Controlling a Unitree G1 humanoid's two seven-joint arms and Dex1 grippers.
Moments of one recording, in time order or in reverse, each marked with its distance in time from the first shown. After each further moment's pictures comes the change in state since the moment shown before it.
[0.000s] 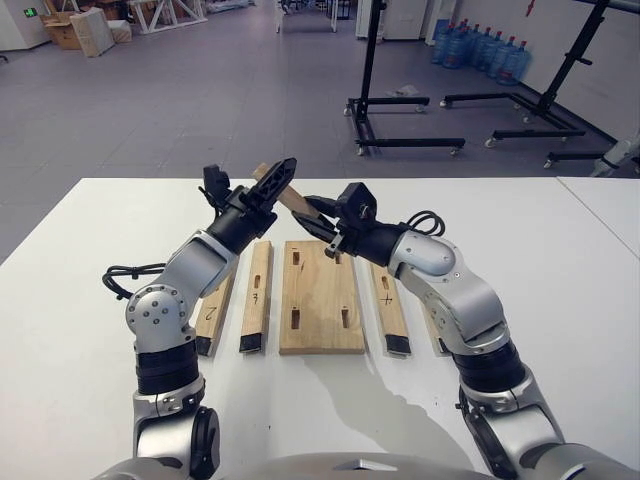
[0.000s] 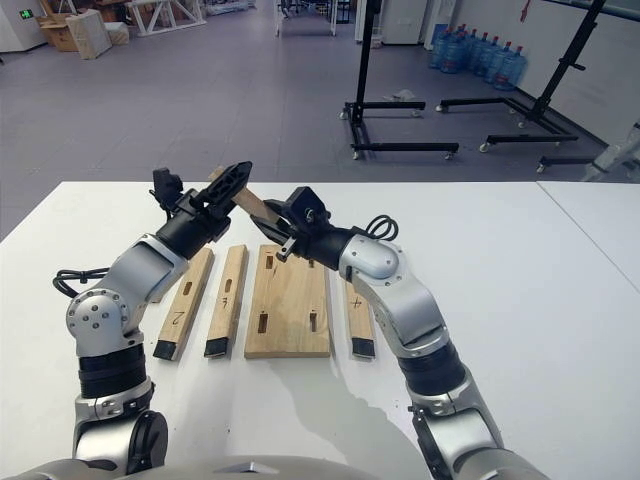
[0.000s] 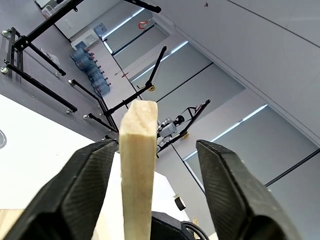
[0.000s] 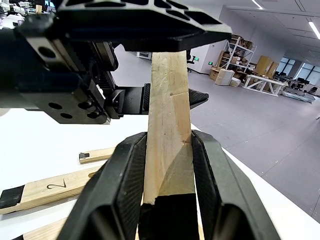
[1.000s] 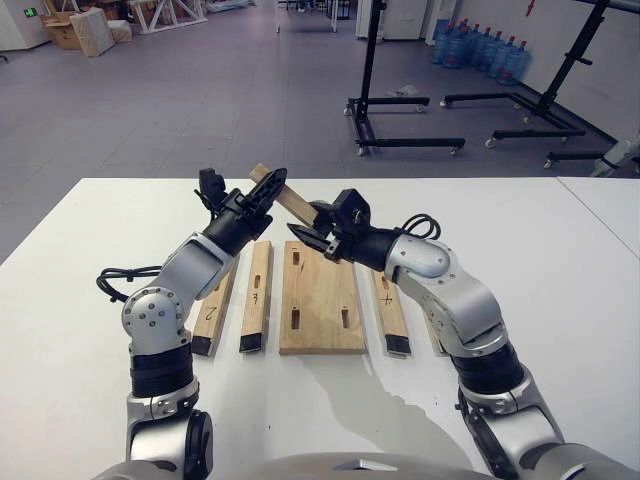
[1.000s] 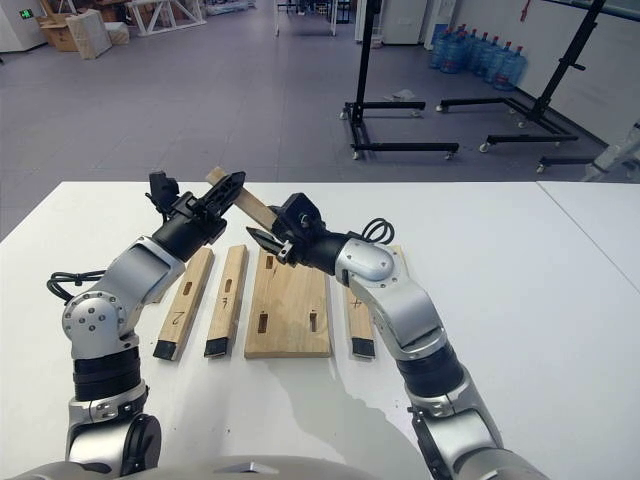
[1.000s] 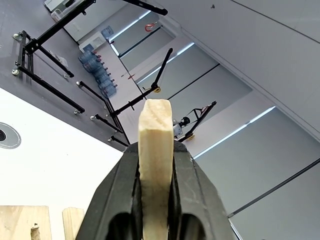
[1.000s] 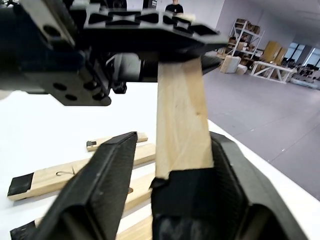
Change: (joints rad) left arm 0.019 0.034 -0.014 0.000 0.011 -0.025 0.010; right arm 0.001 -0.003 0.029 -0.014 -0.003 0.093 -0.002
